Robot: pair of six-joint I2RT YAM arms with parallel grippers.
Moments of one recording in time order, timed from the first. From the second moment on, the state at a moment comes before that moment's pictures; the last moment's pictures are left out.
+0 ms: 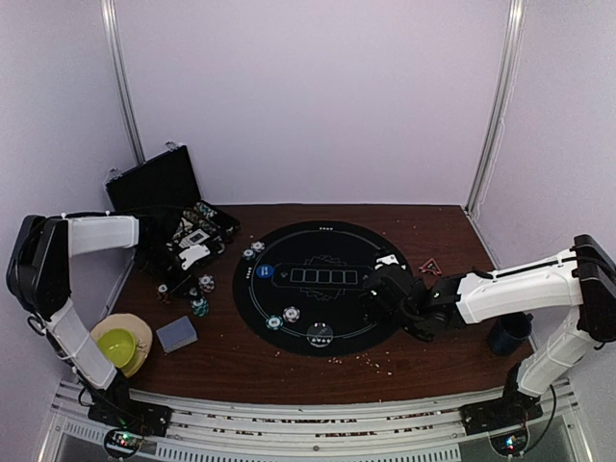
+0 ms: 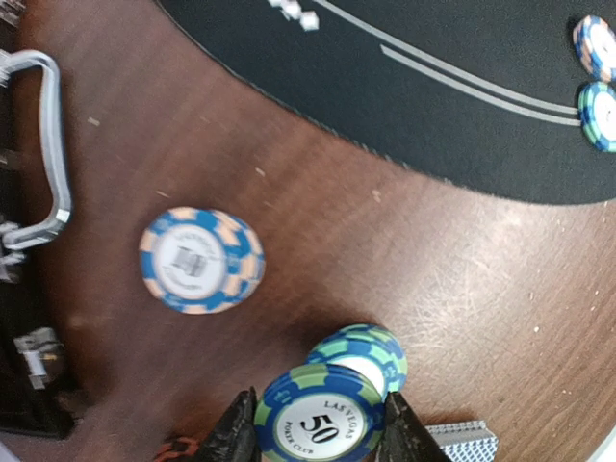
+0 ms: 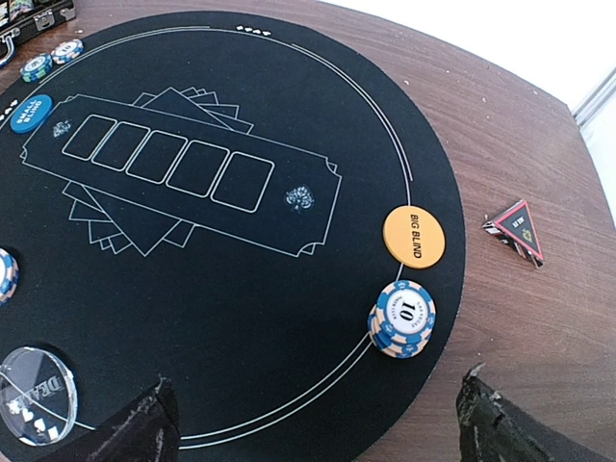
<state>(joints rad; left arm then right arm) -0.21 1.67 1.07 -0.73 0.25 0.66 1.01 1.52 0.82 -0.21 0.71 0.50</state>
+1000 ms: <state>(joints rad) -0.86 2.26 1.95 -0.96 0.21 0.56 0.89 1.10 0.65 -0.19 0.88 0.64</state>
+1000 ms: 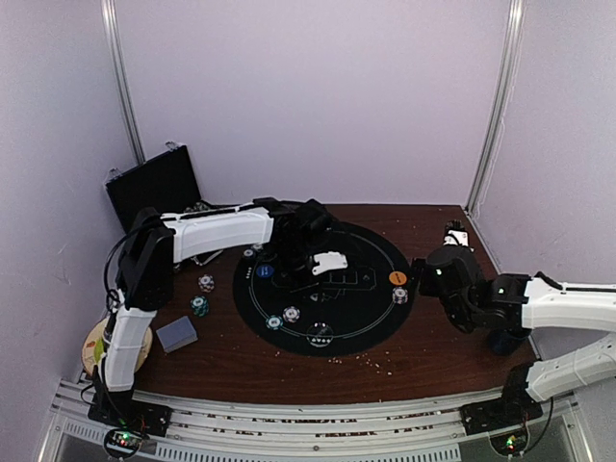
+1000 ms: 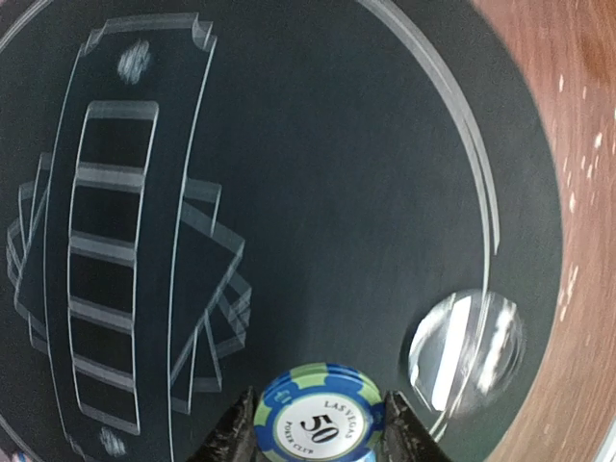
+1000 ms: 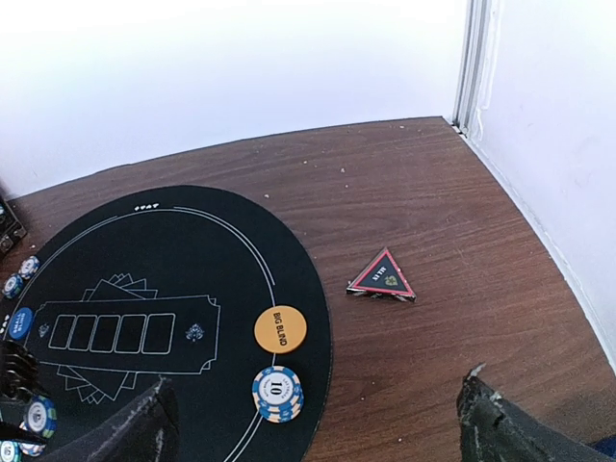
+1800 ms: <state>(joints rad) -0.96 2.50 2.19 -0.99 0.20 0.53 0.89 1.02 0.62 -0.17 0.88 0.65</state>
